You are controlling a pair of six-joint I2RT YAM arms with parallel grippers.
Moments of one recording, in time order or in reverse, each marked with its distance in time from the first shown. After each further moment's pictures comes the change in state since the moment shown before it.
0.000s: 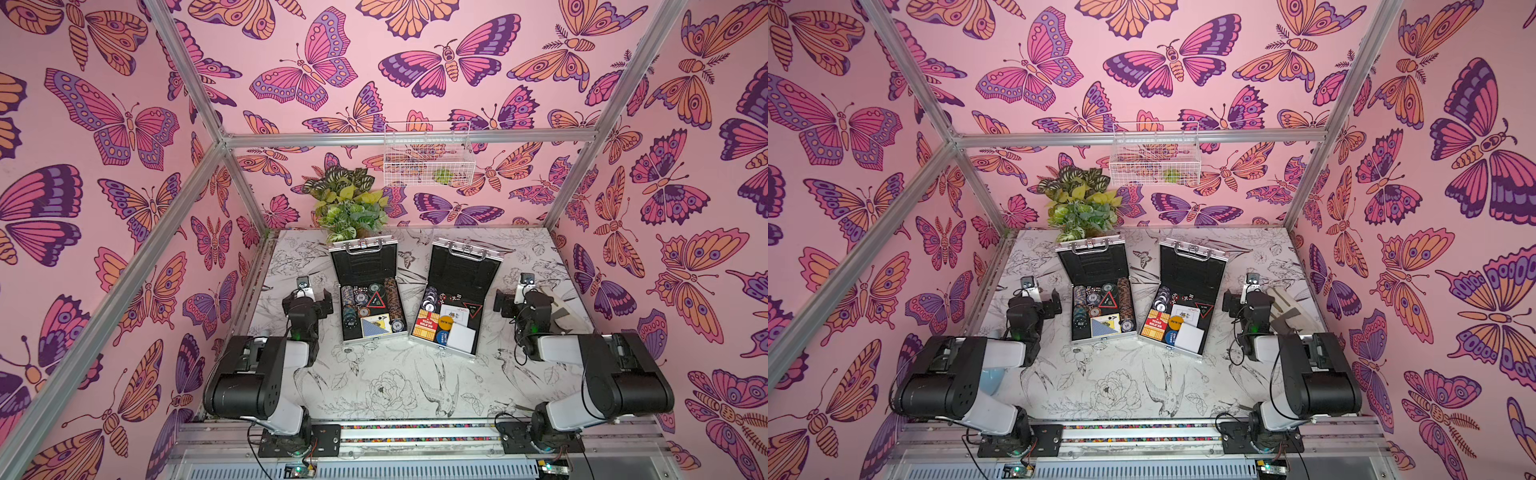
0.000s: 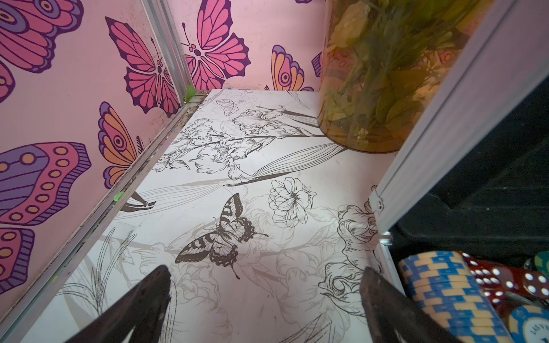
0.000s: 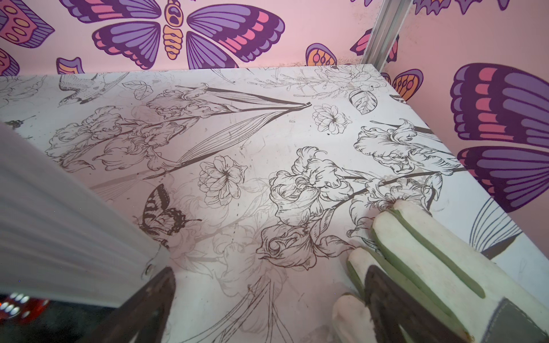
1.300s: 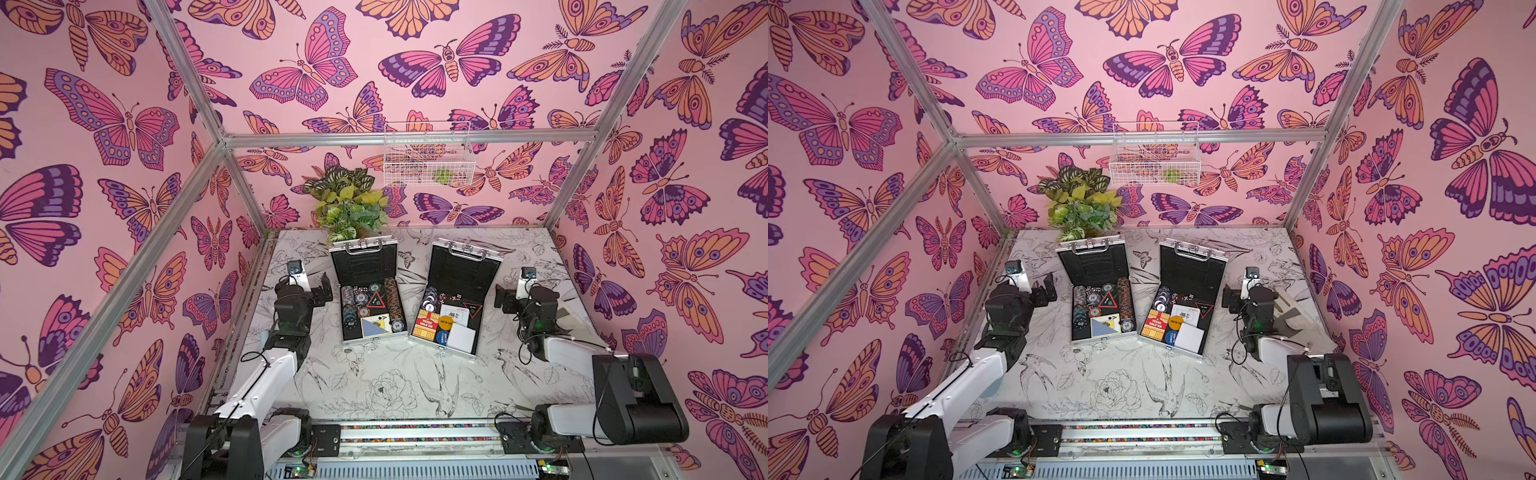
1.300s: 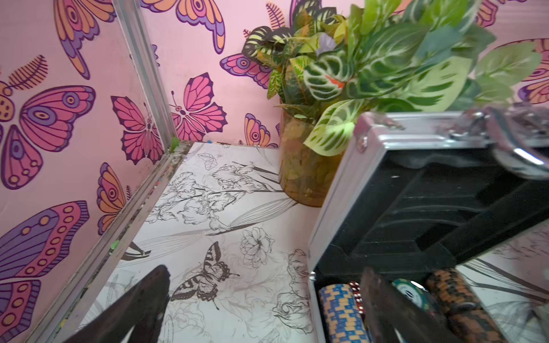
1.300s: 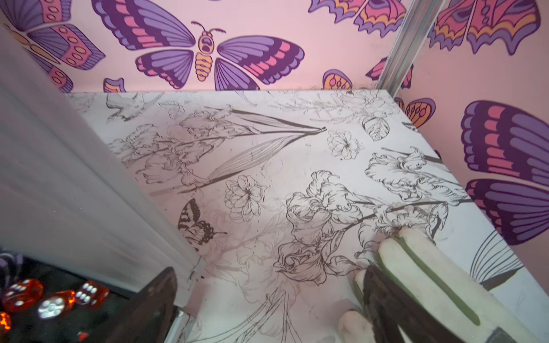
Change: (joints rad) left arm -0.050 -0.466 0.158 -0.549 0.104 -0.083; right arm 0.001 -0.175 0.048 -0.188 -0.082 -0.021
